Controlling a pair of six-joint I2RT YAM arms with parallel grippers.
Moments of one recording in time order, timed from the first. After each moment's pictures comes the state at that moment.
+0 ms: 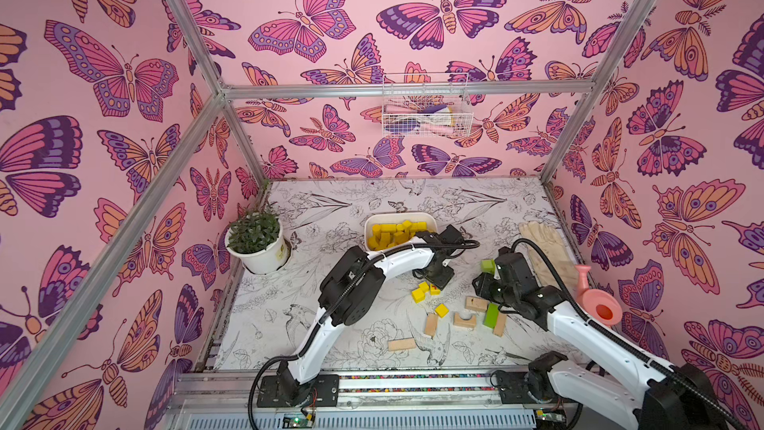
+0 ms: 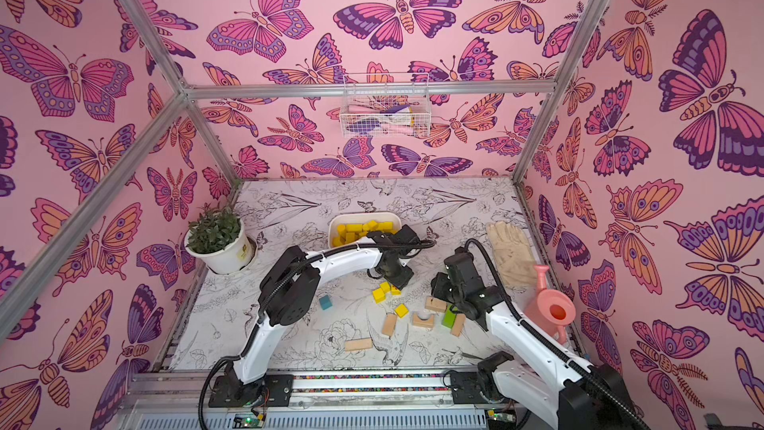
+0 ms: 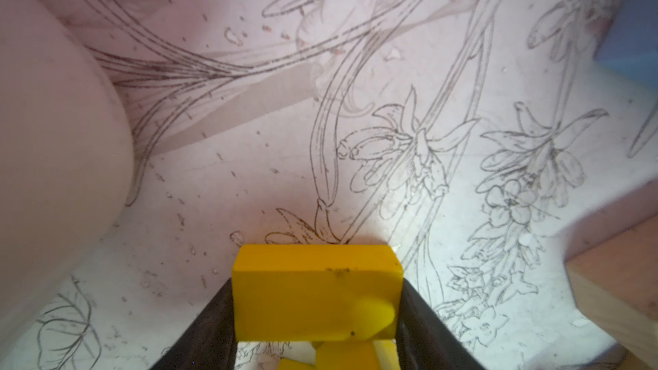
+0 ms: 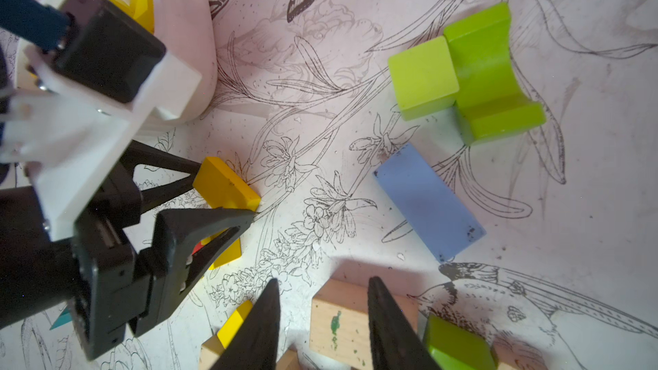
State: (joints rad) left arm -0.90 2.24 1.75 -0.82 0.02 -0.16; right arm 0.43 1.01 0.51 -0.39 -0.01 0.71
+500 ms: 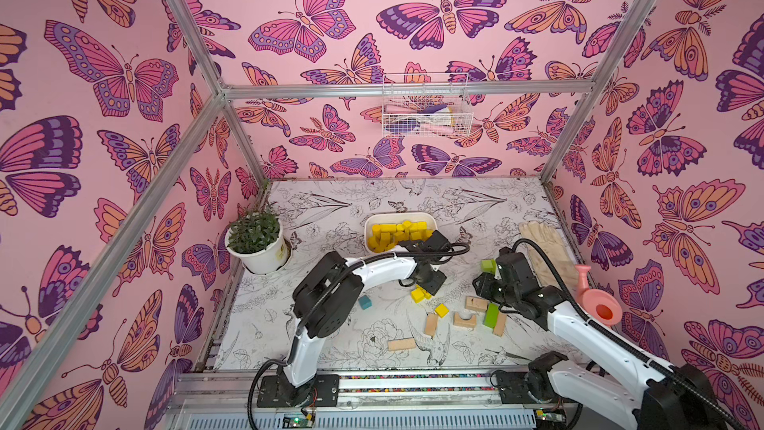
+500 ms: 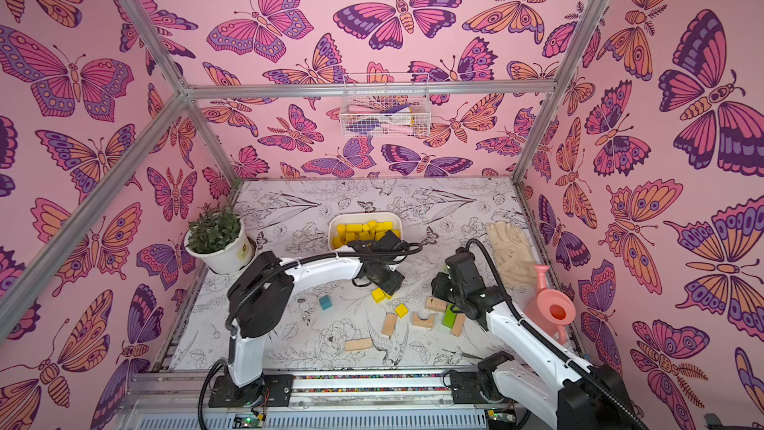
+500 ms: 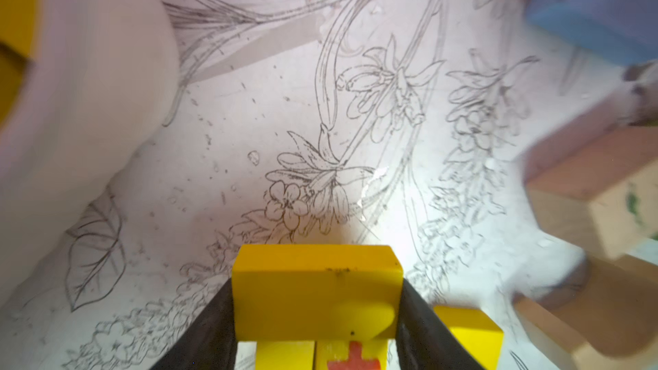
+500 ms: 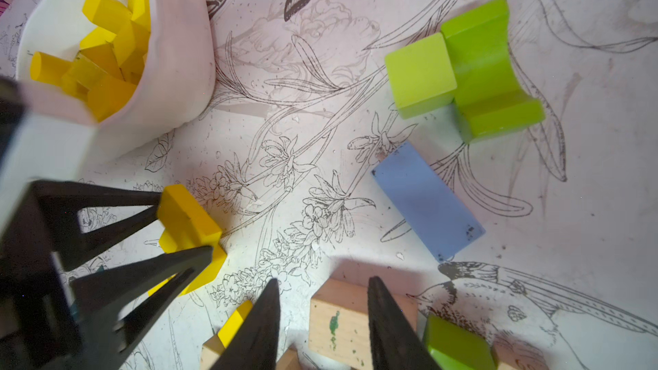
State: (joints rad) left arm -0.89 1.94 1.37 -0.55 0.04 -0.18; right arm 0.41 1.00 0.50 -0.39 -0.02 0.71
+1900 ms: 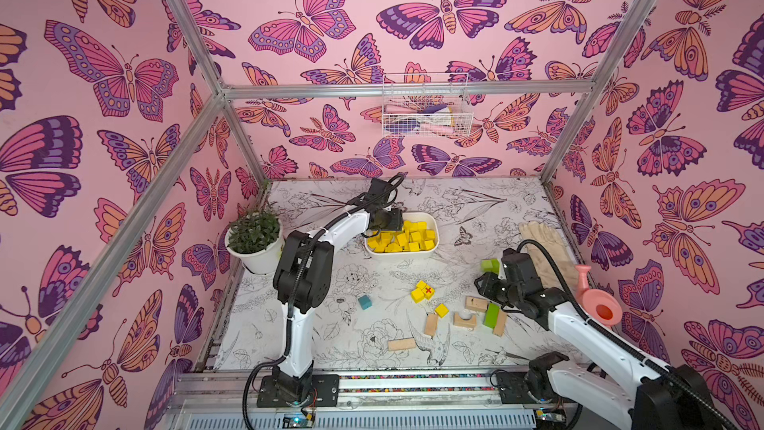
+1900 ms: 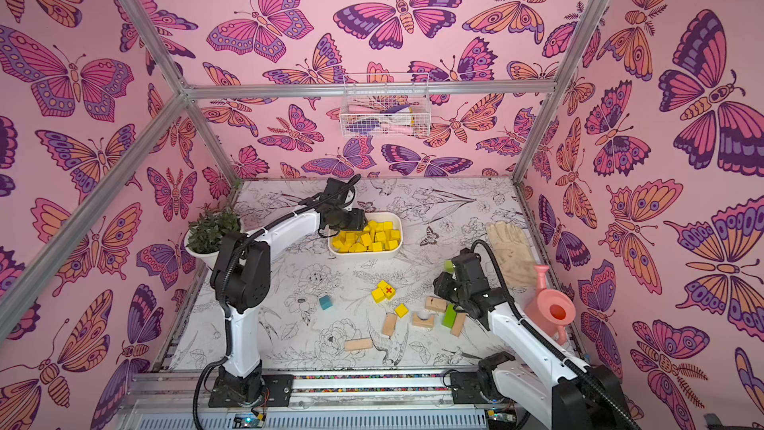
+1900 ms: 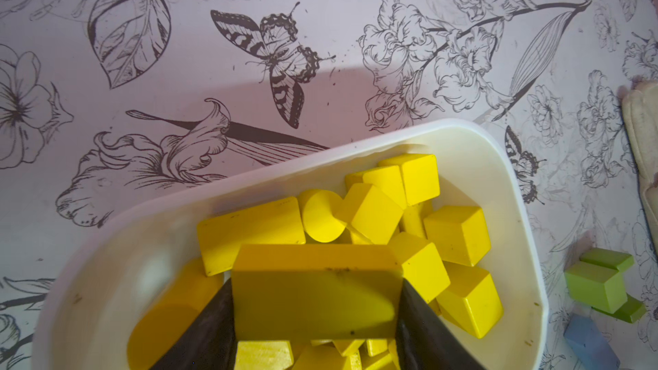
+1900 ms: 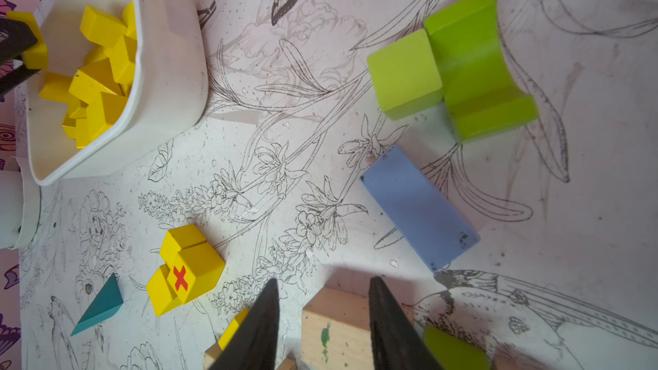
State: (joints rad) left arm -0.45 2.08 1.65 -0.52 0.14 -0.33; right arm 0.33 1.01 0.47 -0.34 -0.10 0.71
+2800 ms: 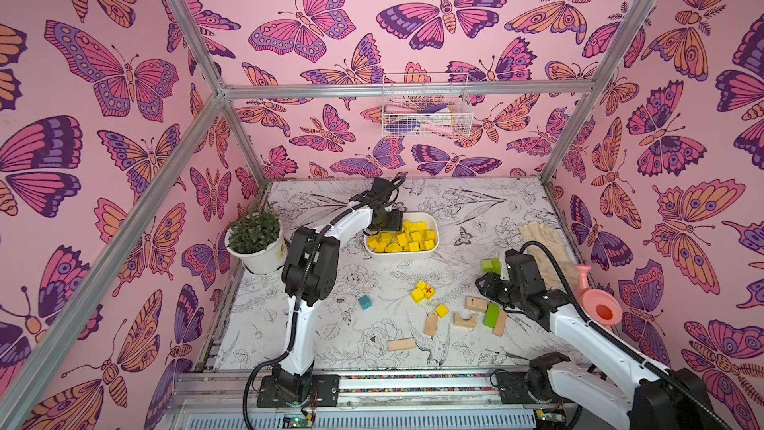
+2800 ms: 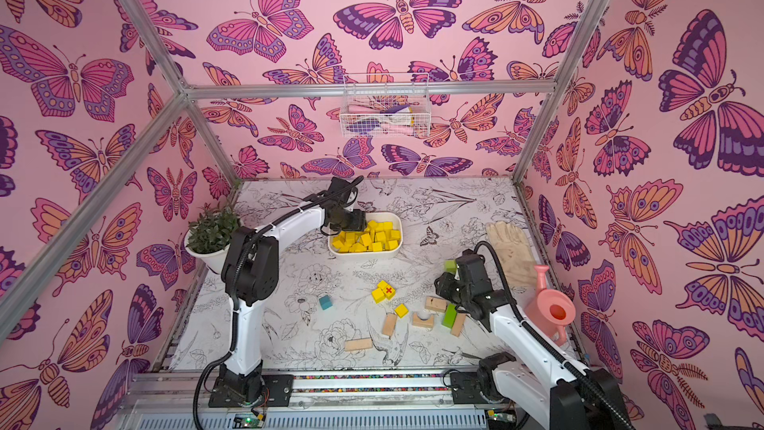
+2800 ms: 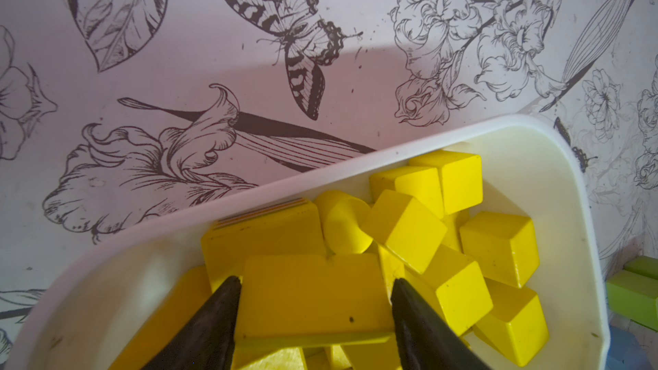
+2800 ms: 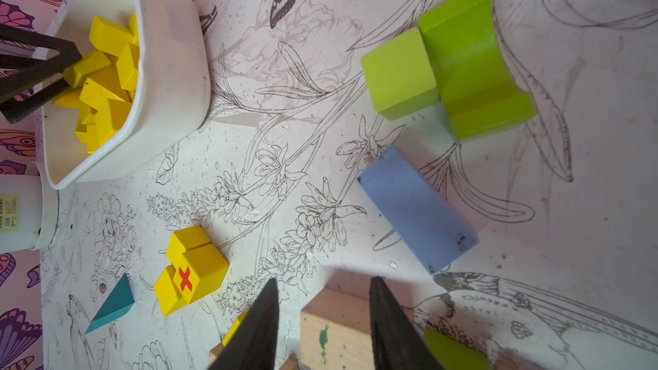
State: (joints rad) left arm -0.44 2.16 1.74 -0.61 0.14 -0.32; right arm 0.30 1.00 0.45 -0.31 -0.14 0.71
